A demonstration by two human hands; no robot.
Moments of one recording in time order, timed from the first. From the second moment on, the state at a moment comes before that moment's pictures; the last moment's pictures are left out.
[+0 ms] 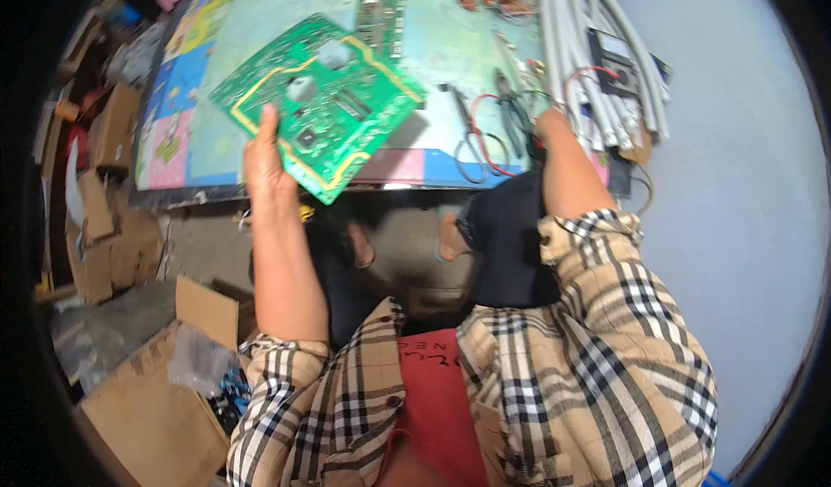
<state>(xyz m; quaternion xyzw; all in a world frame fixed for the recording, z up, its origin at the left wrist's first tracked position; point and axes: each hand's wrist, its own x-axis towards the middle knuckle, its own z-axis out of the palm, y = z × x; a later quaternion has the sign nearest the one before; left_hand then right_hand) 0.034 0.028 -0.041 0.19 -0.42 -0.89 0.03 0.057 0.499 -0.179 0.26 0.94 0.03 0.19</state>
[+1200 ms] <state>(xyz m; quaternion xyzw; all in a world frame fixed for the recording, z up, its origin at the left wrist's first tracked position) 0.027 0.019 -0.026 0.07 -0.41 -0.90 0.10 0.085 0.437 0.017 0.15 0.55 -0.81 0.09</state>
